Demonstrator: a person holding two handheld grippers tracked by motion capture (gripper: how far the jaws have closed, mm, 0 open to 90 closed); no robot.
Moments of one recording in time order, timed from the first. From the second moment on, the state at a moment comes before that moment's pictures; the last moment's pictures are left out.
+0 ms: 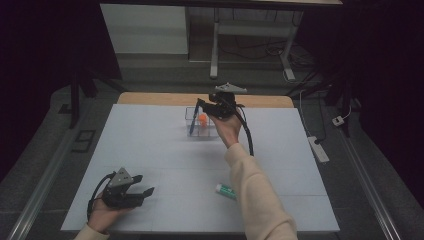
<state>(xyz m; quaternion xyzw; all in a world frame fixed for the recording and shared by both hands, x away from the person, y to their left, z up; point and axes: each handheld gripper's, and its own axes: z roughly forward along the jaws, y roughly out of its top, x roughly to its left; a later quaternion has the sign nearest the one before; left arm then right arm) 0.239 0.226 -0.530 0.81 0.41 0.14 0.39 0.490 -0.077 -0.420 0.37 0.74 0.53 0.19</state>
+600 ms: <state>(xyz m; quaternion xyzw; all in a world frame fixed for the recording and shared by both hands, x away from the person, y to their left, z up) 0.239 0.225 -0.531 0.81 0.41 0.15 0.38 0.451 -0.135 -0.419 0.36 0.74 0.54 0.17</state>
